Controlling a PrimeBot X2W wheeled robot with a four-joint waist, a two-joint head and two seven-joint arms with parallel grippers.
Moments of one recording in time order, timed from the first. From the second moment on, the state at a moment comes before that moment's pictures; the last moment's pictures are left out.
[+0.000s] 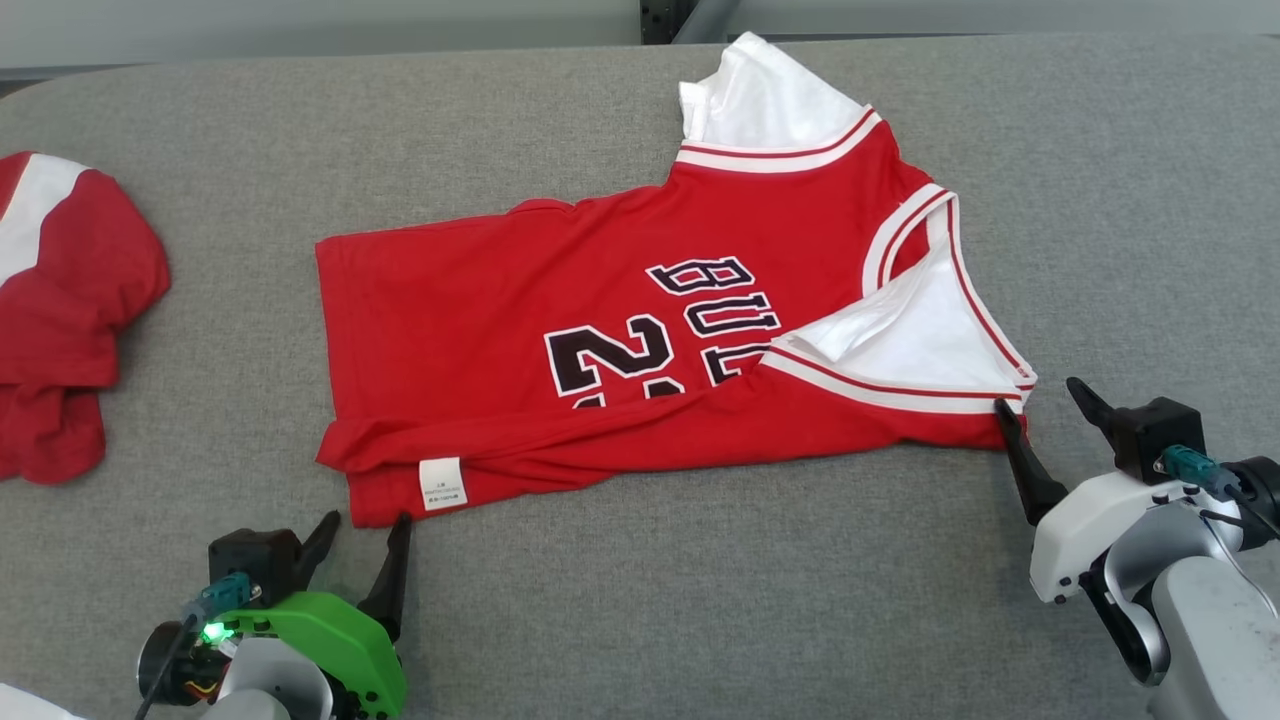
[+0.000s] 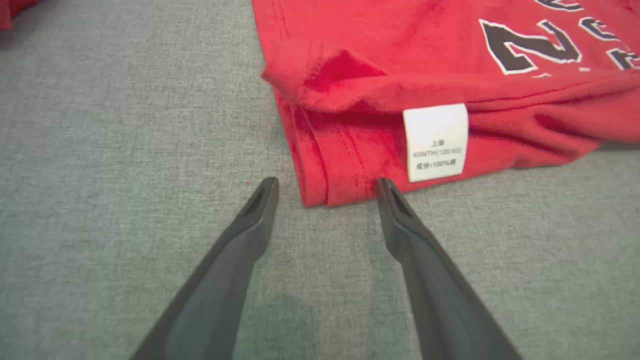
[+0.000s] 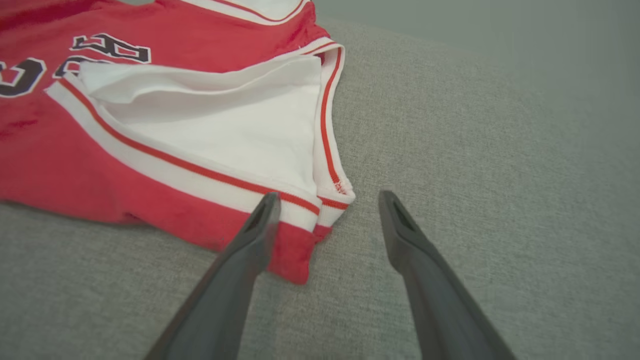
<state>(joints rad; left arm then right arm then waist) -0.20 0.43 -0.57 0.32 -0.73 0.13 -0.09 -0.22 -0.29 0.10 0.33 0.15 0.13 -0.04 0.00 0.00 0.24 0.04</state>
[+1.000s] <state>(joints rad) -0.29 0.39 -0.57 0.43 -0.86 0.02 0.00 -0.36 -0.31 0.20 0.50 0.30 0.13 0.02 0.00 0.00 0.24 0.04</state>
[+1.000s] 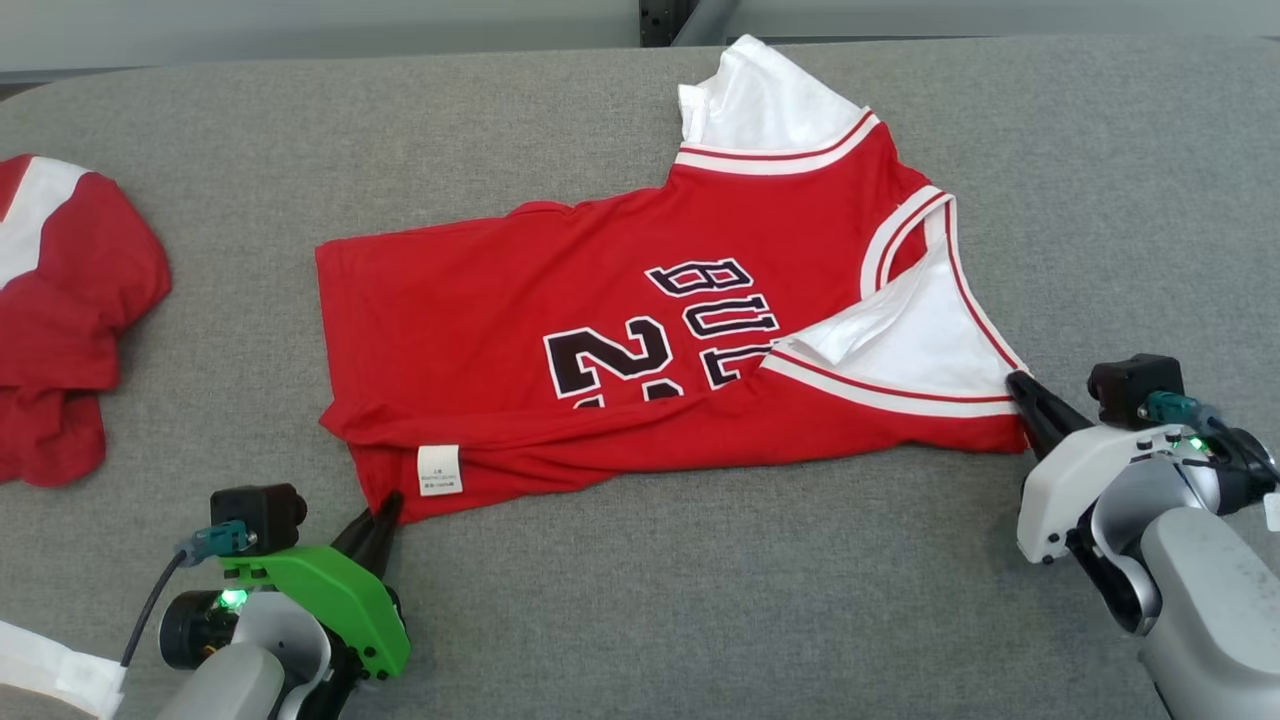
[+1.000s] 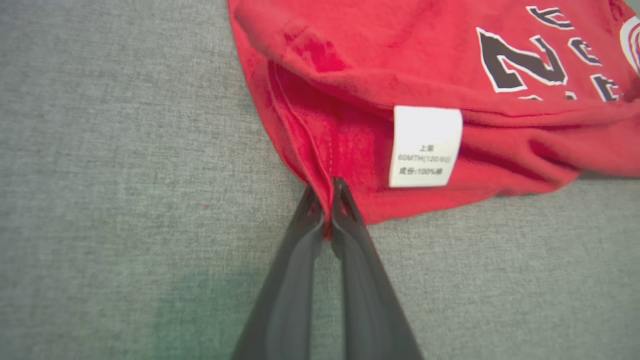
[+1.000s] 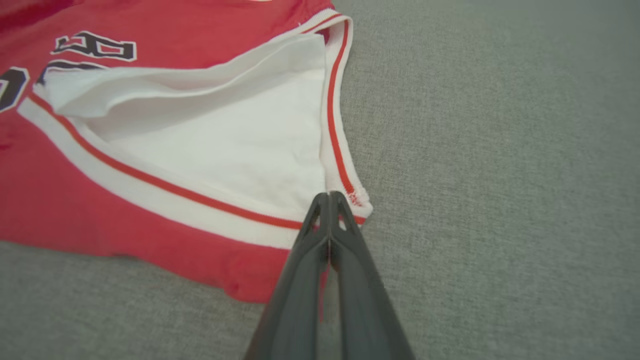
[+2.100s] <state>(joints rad) -0.22 0.50 -0.55 0.23 -0.86 0.06 0.02 -0.29 -0.39 0.21 0.36 0.39 0.13 0.07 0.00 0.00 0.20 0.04</state>
